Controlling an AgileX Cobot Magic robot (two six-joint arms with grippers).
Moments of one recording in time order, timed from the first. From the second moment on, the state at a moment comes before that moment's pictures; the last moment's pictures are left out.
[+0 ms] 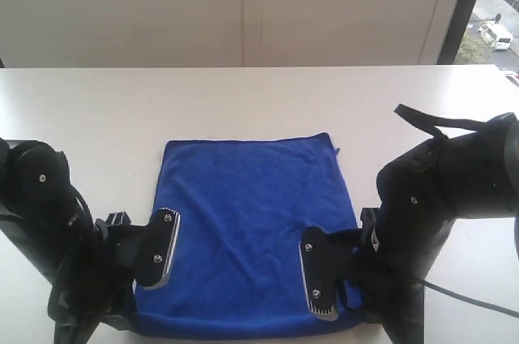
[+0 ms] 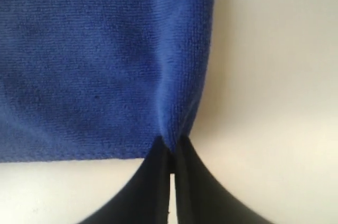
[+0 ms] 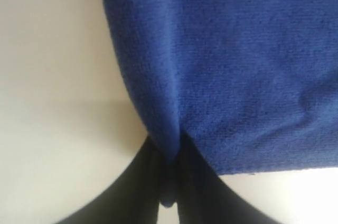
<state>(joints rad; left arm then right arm) -0.59 1.61 -0.73 -0.34 0.65 1.32 0.45 1.70 -0.78 -0.03 0.68 -0.99</state>
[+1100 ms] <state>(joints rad) -0.59 1.38 -0.73 -0.35 0.83 1.25 0.46 1.43 -0.78 0.00 0.94 -0.86</state>
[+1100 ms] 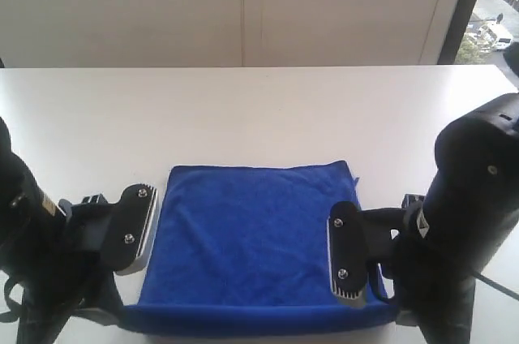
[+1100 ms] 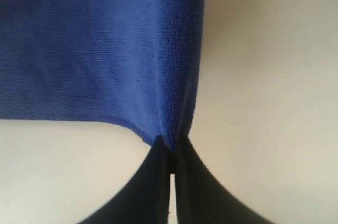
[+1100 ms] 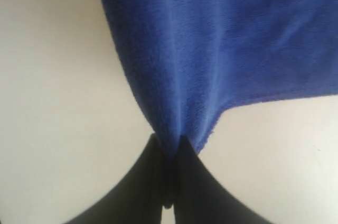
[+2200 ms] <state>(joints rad) -0.56 1.53 -0.73 -0.34 0.06 1.25 0.46 1.57 -0.79 -0.86 0.45 -0.05</state>
